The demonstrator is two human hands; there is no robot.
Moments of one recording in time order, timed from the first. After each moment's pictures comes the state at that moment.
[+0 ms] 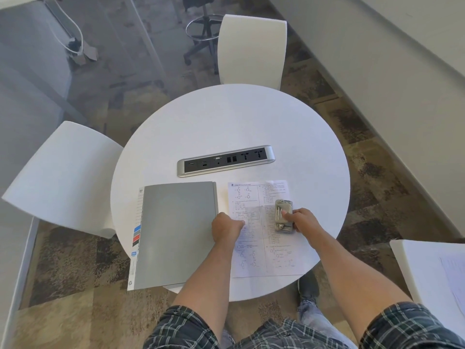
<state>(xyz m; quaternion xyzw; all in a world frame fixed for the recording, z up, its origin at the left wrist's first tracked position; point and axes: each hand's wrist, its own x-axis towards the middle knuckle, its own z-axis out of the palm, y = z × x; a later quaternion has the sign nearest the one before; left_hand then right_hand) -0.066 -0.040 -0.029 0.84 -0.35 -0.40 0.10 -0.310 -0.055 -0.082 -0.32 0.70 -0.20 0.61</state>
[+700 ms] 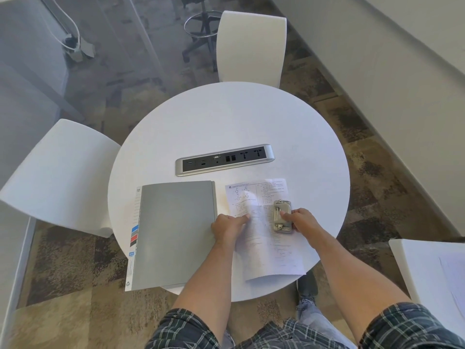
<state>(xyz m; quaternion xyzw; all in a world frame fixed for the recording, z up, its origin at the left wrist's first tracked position) -0.070 -0.041 -0.034 0.82 -0.23 -0.49 0.20 -0.311 -0.057 -0.082 -0.36 0.69 -0.18 0.61</state>
